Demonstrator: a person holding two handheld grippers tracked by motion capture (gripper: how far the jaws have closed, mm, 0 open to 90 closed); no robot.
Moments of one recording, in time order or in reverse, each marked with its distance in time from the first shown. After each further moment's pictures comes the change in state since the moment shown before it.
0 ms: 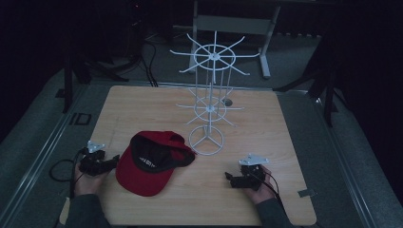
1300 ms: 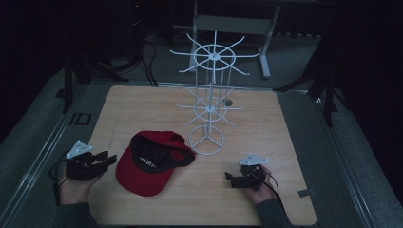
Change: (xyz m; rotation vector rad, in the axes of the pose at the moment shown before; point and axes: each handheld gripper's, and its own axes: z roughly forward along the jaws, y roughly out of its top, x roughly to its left) left arm -0.013 0.016 -0.081 -0.119 -0.237 0.027; right arm 0.000 0.000 0.000 0.000 -0.001 0.001
